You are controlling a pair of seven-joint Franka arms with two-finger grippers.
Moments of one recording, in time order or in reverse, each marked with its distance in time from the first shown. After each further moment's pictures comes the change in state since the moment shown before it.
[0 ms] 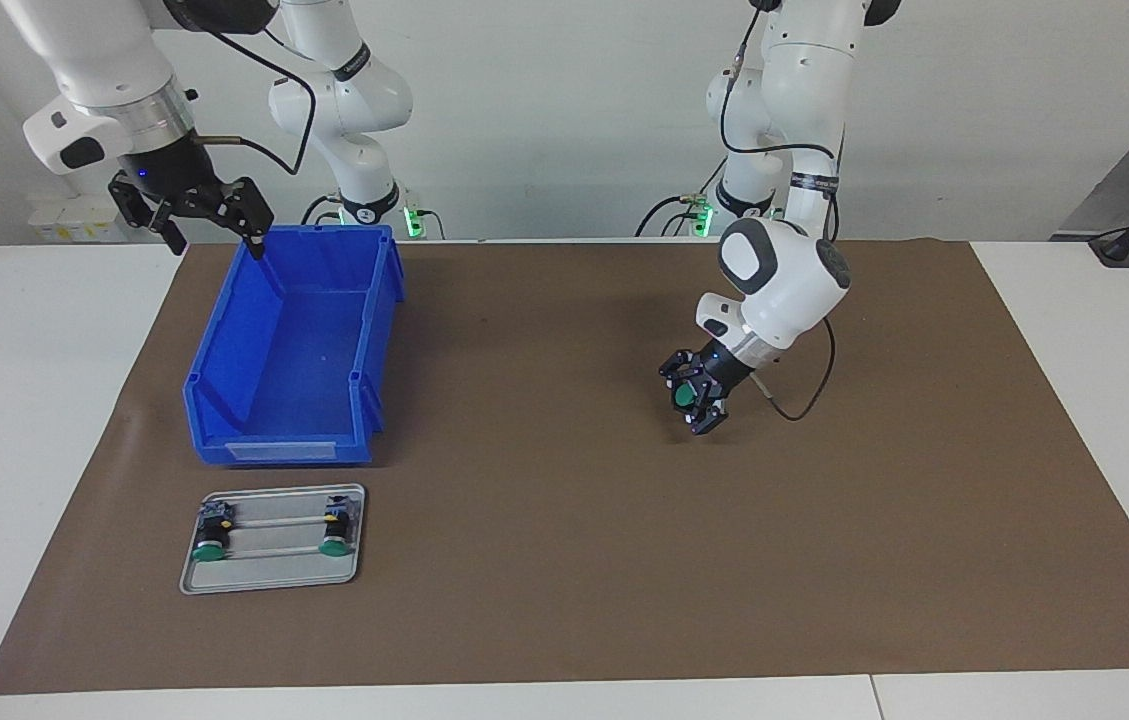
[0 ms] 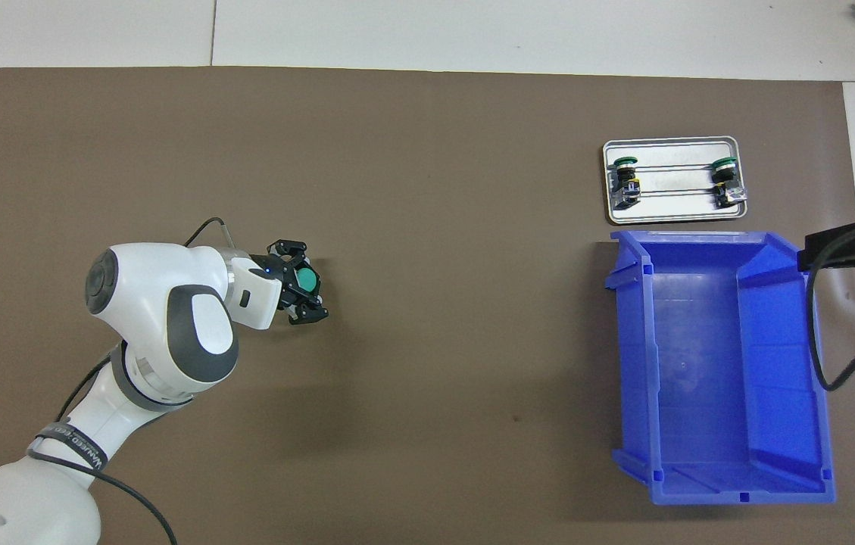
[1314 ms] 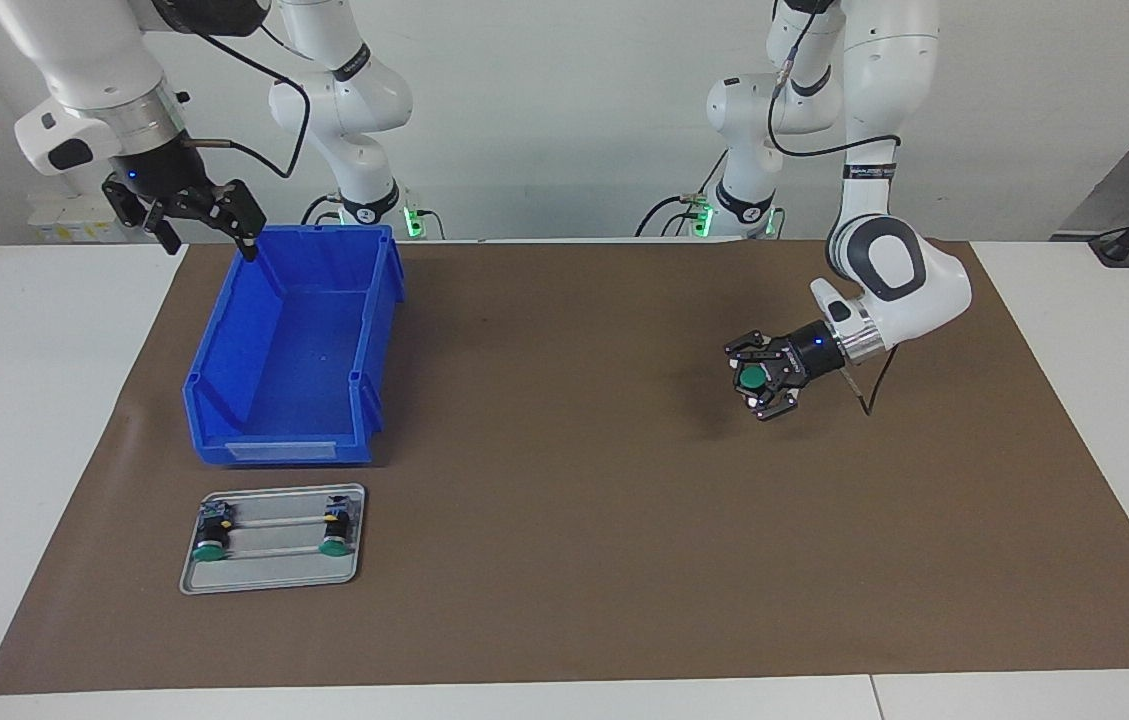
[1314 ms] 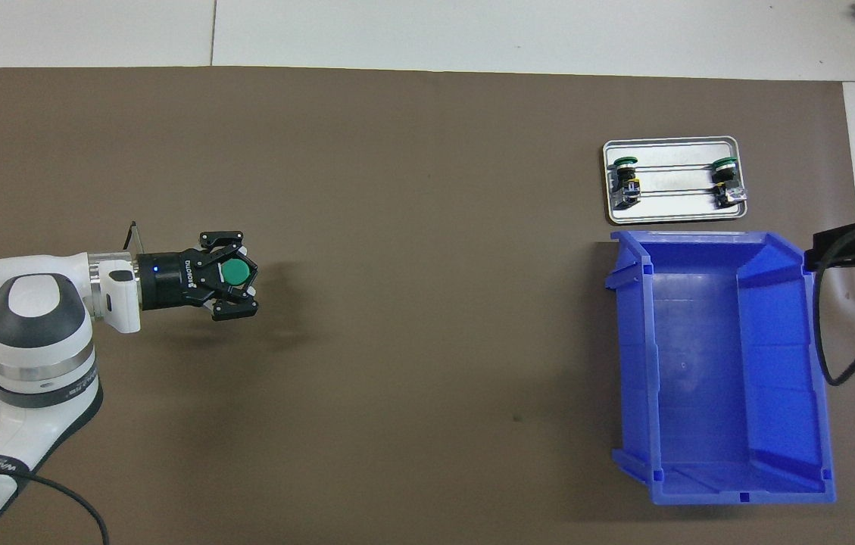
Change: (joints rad) left arm 0.313 -0.025 0.004 -0.036 -0.389 -0.432 0.461; right arm -0.016 0.000 -0.002 -0.005 0.003 0.000 0.018
